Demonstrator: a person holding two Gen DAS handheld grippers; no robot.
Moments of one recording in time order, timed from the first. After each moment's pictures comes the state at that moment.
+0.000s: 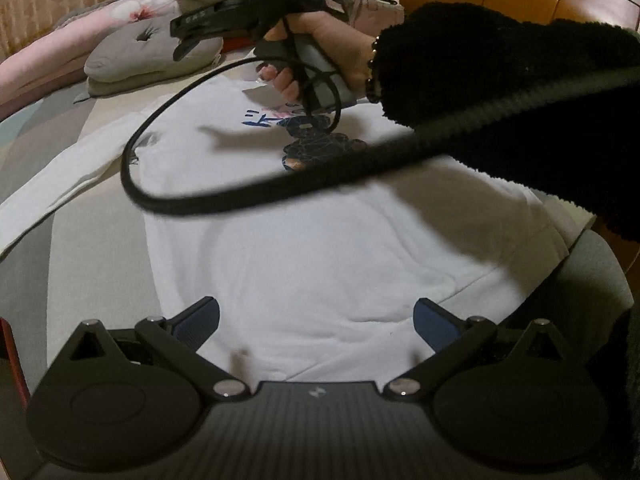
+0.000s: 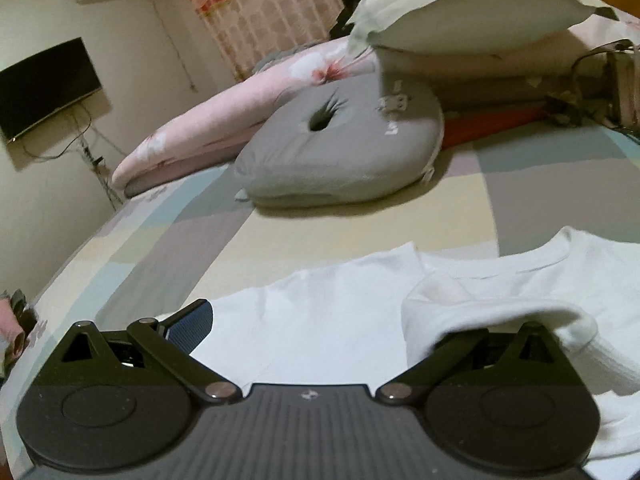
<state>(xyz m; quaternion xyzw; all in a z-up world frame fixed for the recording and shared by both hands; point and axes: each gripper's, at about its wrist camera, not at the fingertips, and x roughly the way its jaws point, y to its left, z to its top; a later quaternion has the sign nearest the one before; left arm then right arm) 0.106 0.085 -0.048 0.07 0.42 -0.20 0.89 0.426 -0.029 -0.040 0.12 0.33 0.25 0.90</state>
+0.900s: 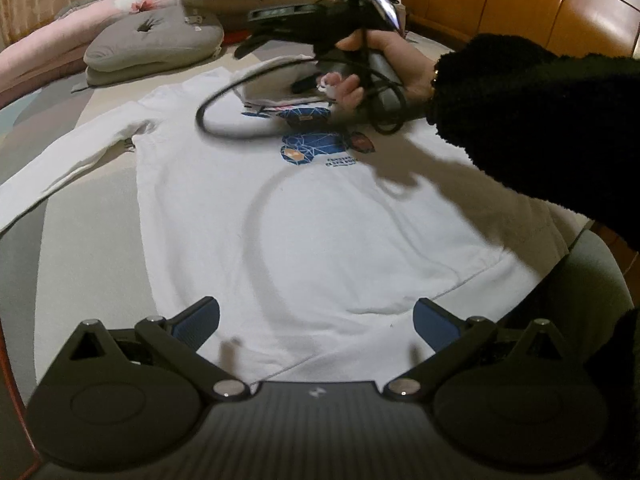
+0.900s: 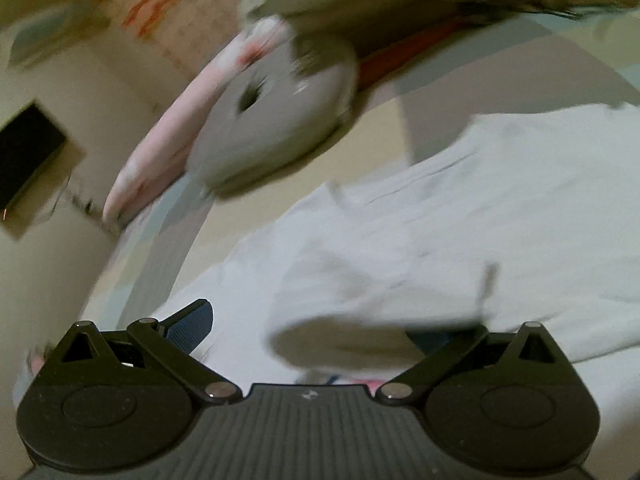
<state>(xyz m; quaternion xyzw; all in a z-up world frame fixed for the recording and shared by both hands) 0.111 0.086 -0.061 0.06 0.42 -0.20 0.88 0.426 -0.118 -0.083 0.28 0.39 0.22 0.85</state>
